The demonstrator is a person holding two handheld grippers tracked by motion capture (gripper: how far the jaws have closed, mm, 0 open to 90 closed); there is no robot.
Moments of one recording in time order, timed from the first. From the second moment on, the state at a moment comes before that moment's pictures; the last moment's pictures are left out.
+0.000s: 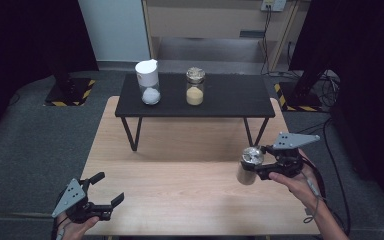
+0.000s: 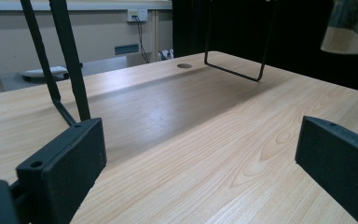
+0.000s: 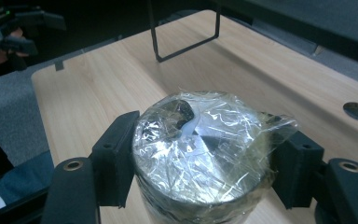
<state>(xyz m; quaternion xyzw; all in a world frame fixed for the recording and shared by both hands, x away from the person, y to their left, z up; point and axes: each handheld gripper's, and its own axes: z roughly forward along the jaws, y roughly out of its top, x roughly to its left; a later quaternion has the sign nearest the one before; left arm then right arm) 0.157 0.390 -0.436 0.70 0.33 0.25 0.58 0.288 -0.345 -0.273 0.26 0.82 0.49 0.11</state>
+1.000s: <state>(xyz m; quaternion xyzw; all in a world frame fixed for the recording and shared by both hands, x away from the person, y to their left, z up) 0.157 0.390 -0.436 0.70 0.33 0.24 0.58 0.315 -0.322 -0.185 0.26 0.81 0.50 0.15</state>
